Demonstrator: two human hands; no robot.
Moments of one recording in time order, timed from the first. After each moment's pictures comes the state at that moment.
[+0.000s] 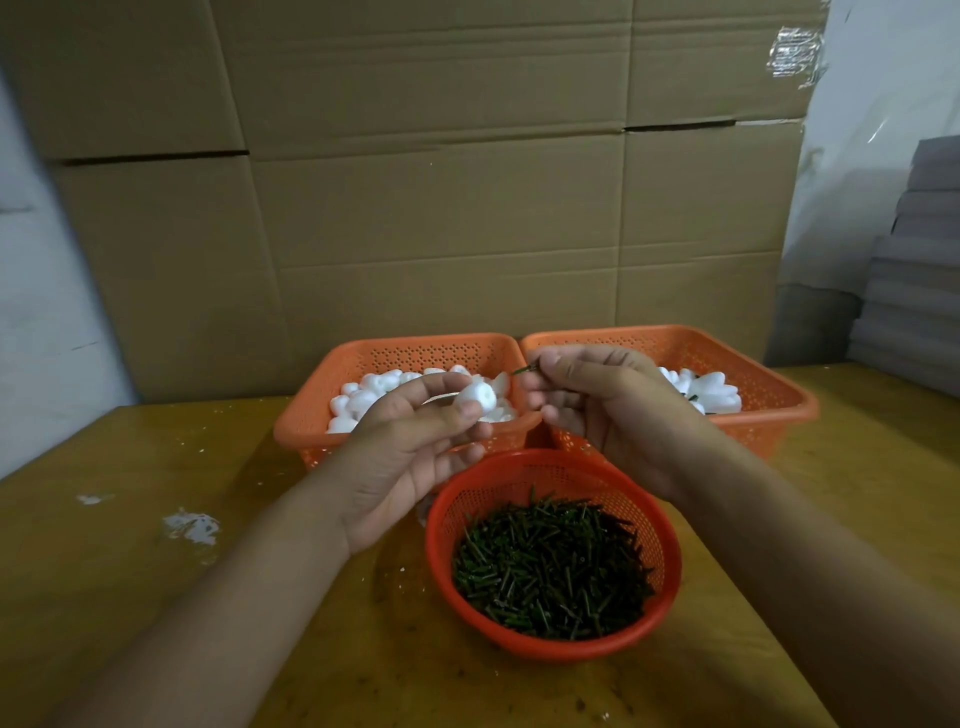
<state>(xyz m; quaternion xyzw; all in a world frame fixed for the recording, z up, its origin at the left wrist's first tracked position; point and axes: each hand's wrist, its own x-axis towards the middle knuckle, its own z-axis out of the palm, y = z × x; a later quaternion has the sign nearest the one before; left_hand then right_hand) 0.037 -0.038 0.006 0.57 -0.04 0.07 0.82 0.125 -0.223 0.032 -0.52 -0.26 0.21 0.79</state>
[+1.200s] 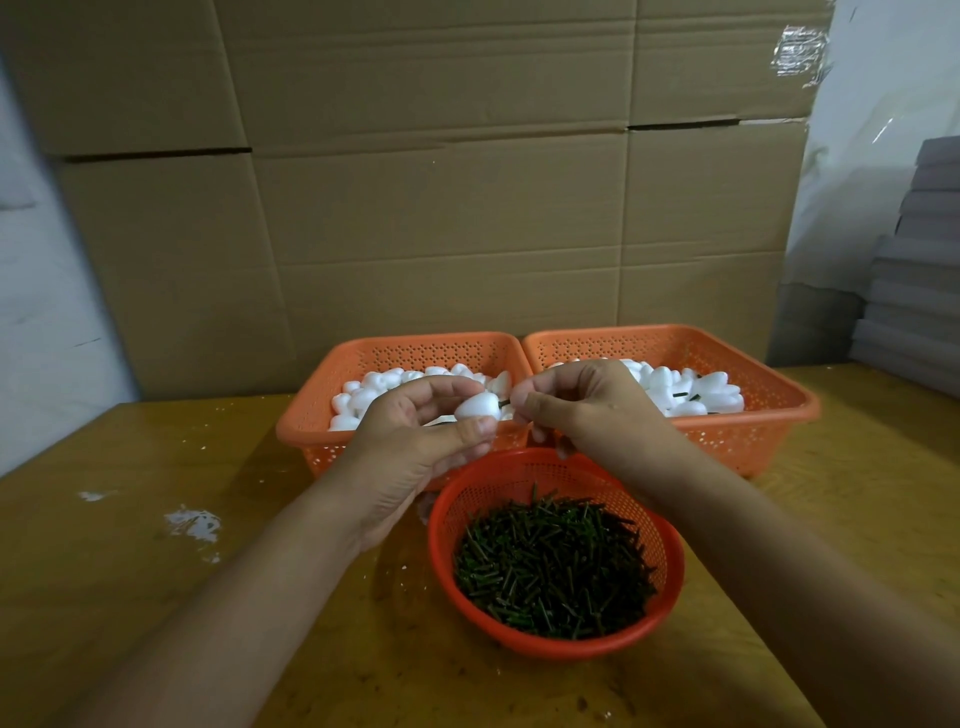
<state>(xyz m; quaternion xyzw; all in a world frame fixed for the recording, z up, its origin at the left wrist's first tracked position) 0.037 -0.043 0.003 0.64 0.00 0.15 0.76 0.126 -0.213 0.016 -0.70 -0.35 0.06 0.62</state>
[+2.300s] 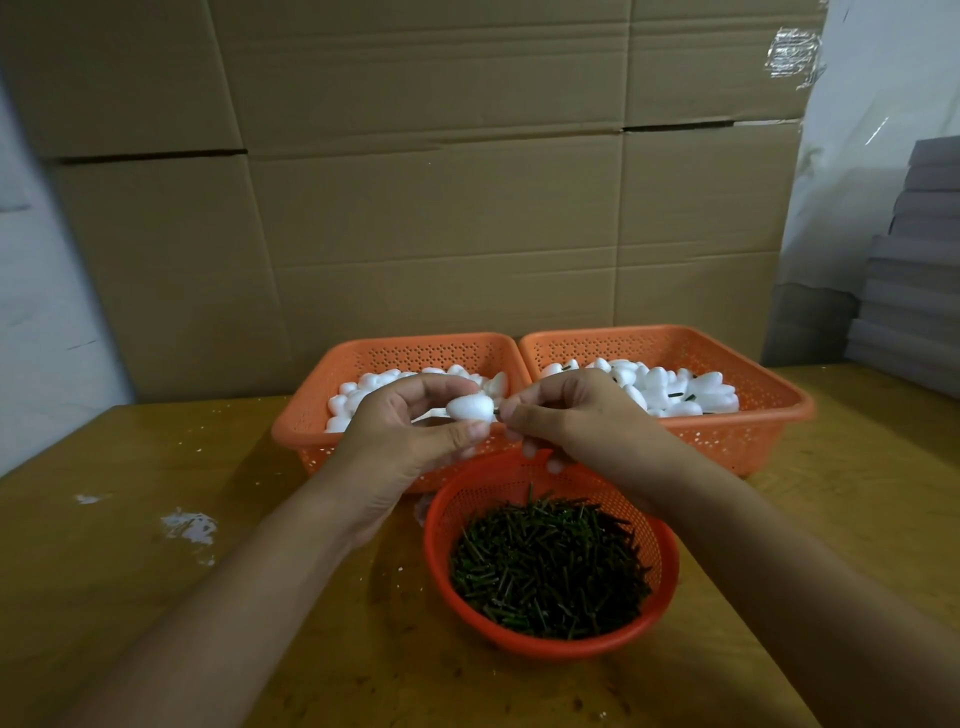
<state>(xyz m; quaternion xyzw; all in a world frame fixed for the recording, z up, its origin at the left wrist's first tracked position) 0.039 -0.039 0.002 0.67 -0.02 0.18 0.72 0.120 -0.213 0.018 -0.74 -0.35 0.10 0.57</state>
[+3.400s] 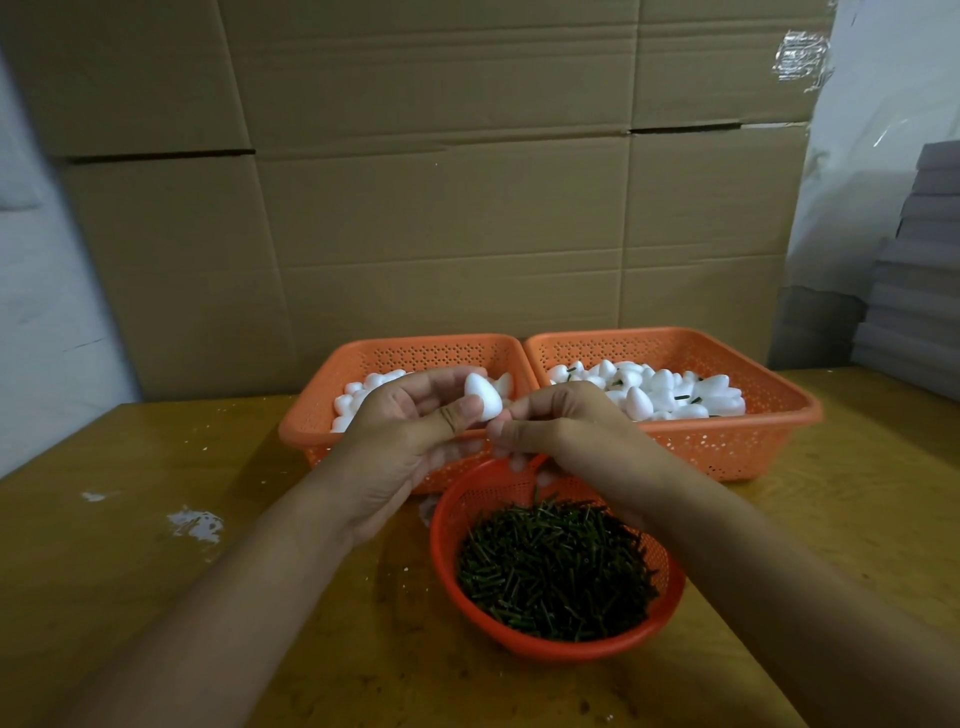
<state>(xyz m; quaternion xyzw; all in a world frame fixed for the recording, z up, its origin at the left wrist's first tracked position) 0.036 -0.034 0.007 0.64 -0.05 0.14 0.76 0.100 -0.208 0.022 -0.72 -0.34 0.15 0.58</state>
